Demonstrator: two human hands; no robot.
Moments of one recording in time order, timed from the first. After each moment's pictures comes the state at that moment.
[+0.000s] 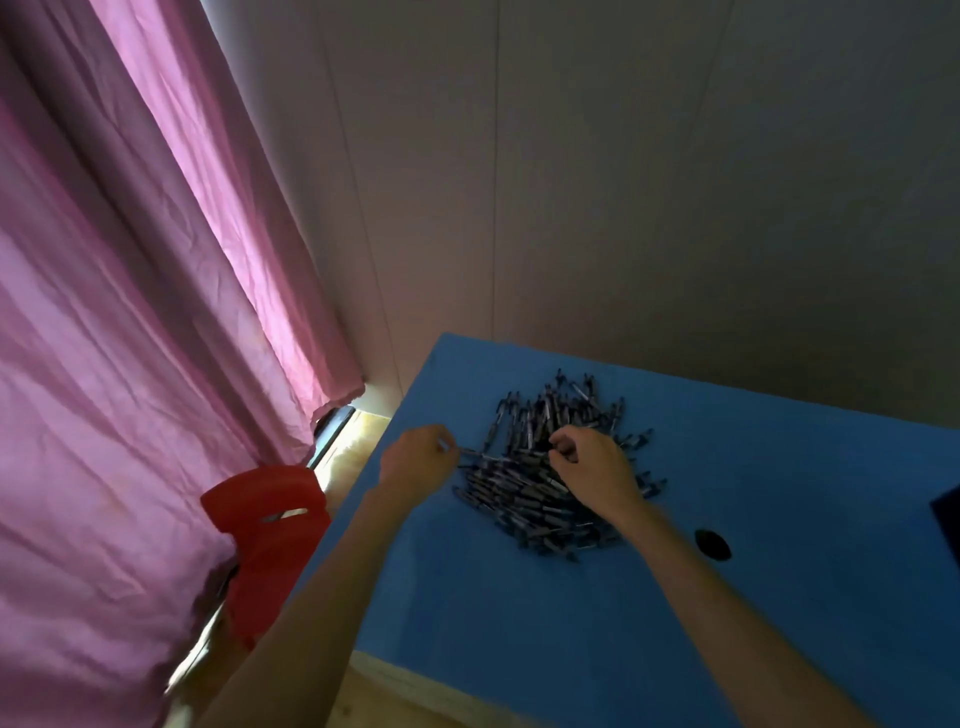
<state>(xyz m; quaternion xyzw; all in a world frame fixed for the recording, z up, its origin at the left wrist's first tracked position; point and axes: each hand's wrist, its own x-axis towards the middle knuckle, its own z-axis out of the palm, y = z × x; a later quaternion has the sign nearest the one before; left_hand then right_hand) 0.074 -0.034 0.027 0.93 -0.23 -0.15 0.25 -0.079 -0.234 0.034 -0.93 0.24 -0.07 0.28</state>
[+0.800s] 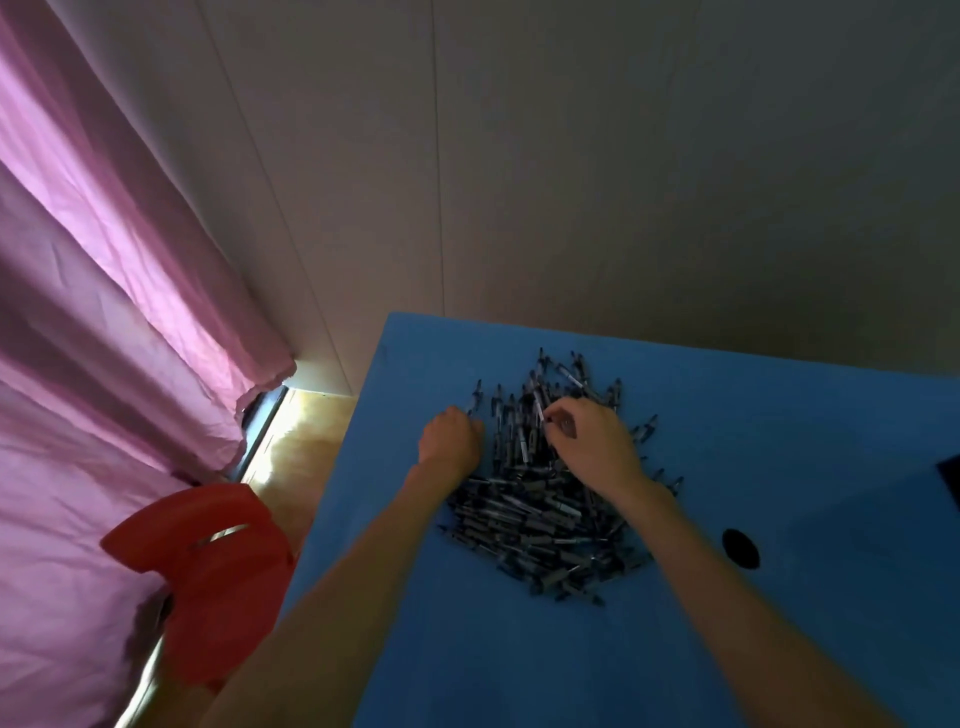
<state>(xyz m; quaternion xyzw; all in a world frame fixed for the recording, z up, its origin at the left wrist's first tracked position) 0.161 -0.159 -0.061 0.92 -0.30 -0.22 0.14 0.006 -0.279 -0.008 -0.91 0.31 -0.09 0.25</state>
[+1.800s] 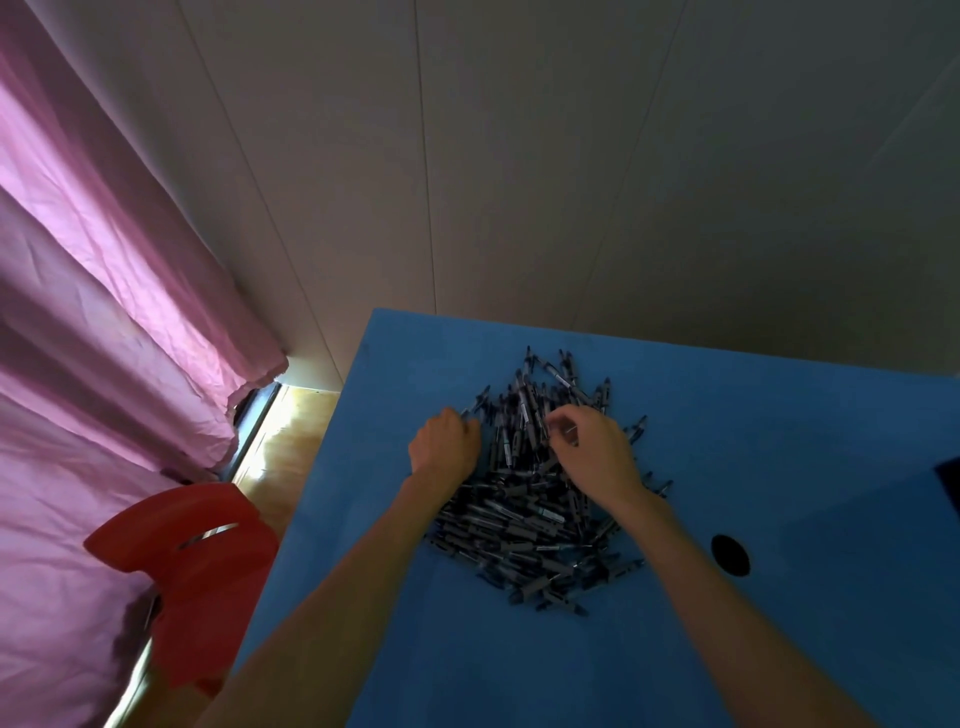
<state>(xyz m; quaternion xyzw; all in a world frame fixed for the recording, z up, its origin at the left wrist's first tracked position) 0.146 -0.173 -0.072 0.93 -0.25 -0.19 0.21 -0.009 -0.301 -0.032 -0.89 0.32 -0.11 0.30</state>
